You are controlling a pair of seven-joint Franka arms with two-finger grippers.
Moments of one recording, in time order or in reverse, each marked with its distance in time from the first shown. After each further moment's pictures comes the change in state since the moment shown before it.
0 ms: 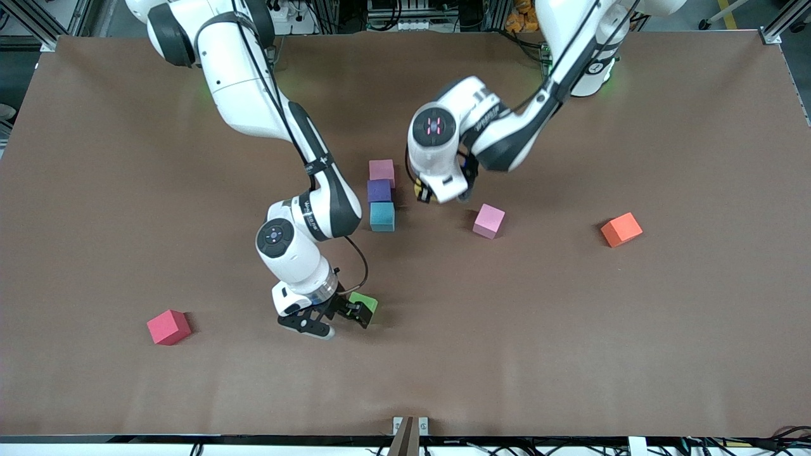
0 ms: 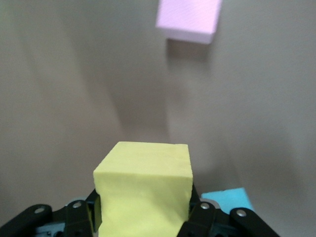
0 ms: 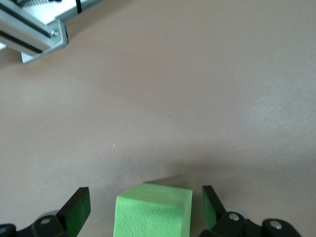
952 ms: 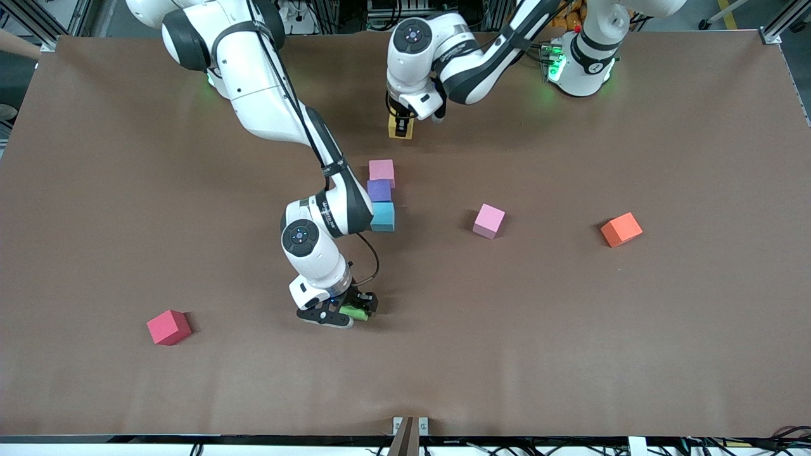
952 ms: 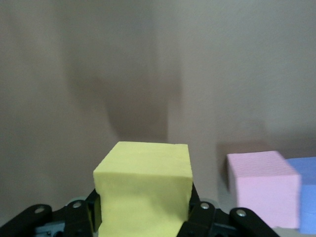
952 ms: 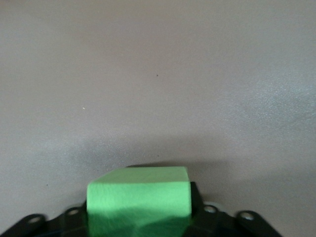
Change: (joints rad) left arm -0.074 -0.045 -0.193 -0.259 -0.023 0.302 -0.427; right arm 0.039 0.039 -0.012 -0.030 -0.029 -0.004 -0.028
